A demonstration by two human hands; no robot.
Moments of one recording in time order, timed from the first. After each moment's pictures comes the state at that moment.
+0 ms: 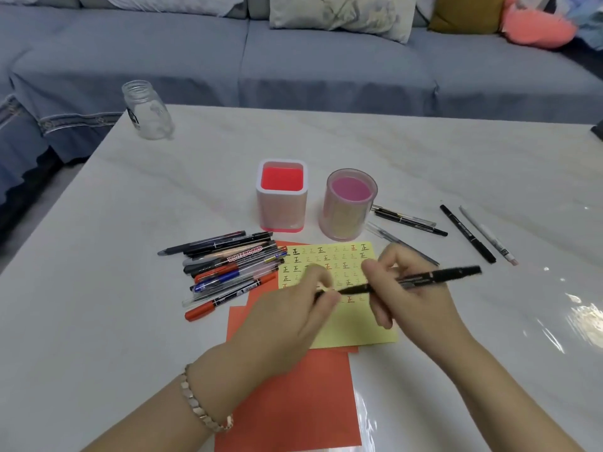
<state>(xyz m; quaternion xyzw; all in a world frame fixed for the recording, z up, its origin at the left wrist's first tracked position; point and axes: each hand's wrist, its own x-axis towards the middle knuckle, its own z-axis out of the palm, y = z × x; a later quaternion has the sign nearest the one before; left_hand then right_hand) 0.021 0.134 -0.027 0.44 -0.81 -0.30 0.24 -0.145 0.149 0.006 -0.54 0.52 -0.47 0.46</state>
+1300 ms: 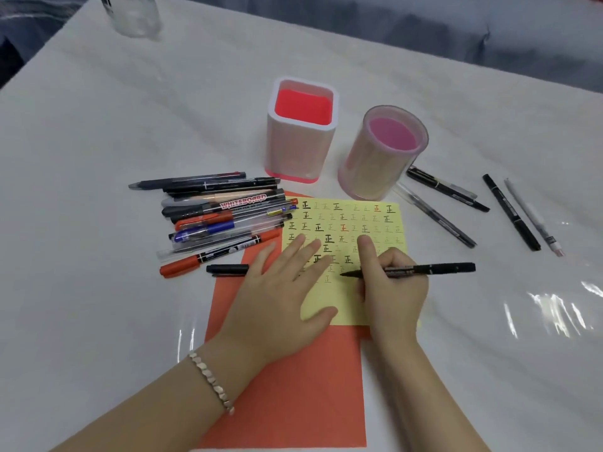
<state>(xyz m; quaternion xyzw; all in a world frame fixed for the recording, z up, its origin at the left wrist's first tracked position) 0.026 0.127 -0.137 0.50 -0.83 -0.15 0.17 -0.114 0.124 -0.107 -0.35 0.69 -0.55 0.31</state>
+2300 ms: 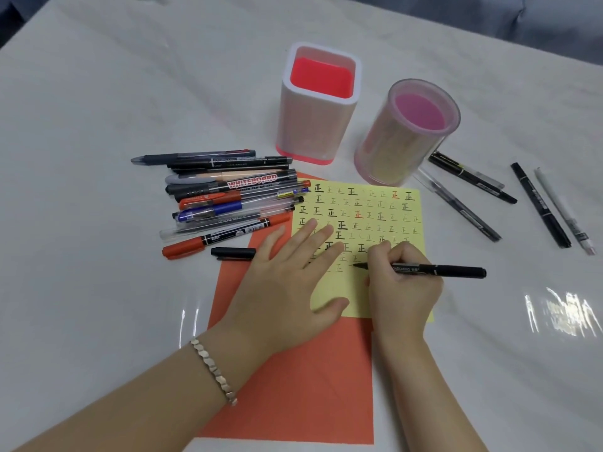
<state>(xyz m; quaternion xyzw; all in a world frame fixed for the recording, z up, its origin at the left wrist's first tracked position) 0.025 0.128 -0.137 0.50 -0.83 -0.16 0.19 -0.109 0.124 -0.123 -0.41 0.72 -0.52 0.21</state>
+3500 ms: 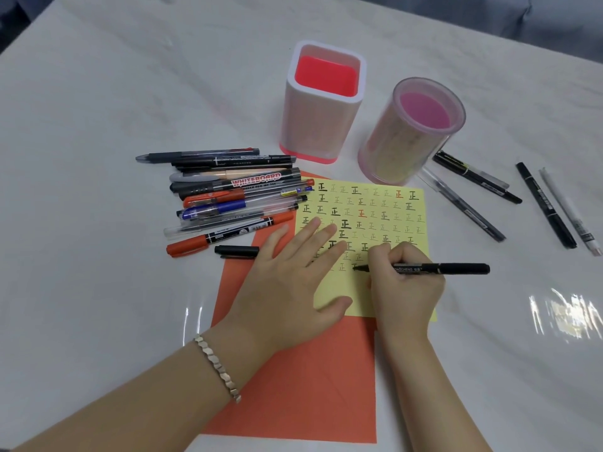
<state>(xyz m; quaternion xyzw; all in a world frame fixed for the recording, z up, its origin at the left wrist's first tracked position) 0.025 0.128 -0.134 0.51 -0.83 -0.17 0.19 -0.109 0.124 -0.121 -0.42 0.70 -0.52 0.23</state>
